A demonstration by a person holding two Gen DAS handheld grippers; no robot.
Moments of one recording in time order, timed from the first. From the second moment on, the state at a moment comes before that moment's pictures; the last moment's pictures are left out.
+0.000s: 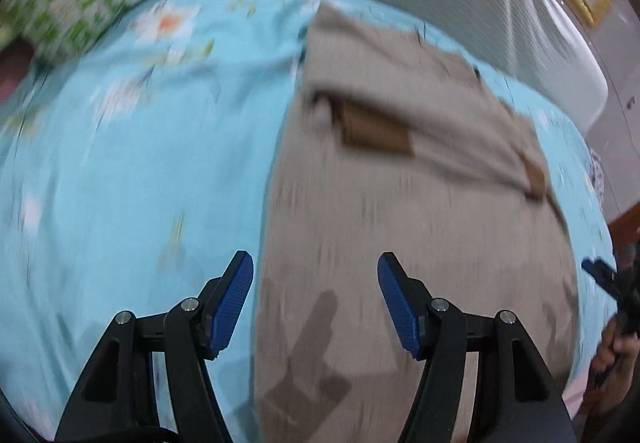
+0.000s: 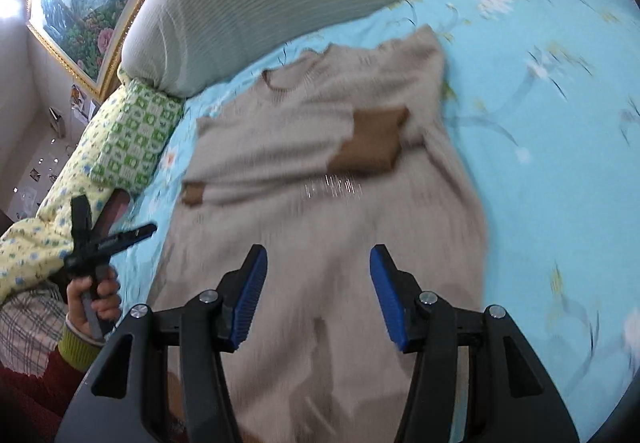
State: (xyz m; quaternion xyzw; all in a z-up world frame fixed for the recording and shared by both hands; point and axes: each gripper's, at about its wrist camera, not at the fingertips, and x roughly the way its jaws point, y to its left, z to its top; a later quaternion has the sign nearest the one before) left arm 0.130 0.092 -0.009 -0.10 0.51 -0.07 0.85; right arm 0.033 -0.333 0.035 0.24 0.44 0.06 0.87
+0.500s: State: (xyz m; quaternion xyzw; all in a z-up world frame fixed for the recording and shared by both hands) left arm -0.024 0.100 -0.045 -0.11 0.52 -0.07 0.84; right arm -0.115 -0.328 0.000 0.28 0.45 0.00 0.85
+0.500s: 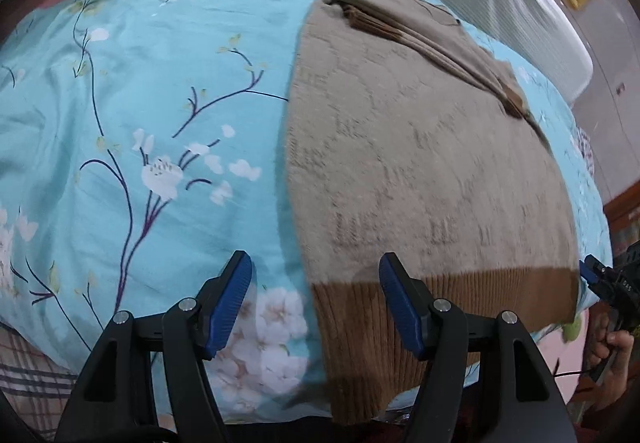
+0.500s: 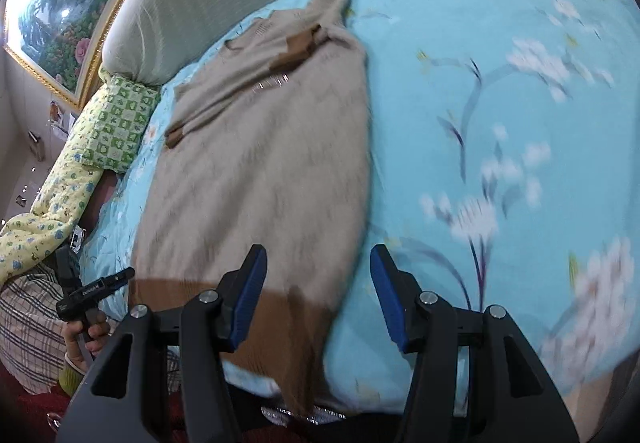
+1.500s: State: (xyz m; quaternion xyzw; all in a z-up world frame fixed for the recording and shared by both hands) left arm -0.041 0.086 -0.059 -0.19 0.52 -0.15 0.82; right arm -0.122 -0.296 -0.026 0.34 0.44 0.11 0.83
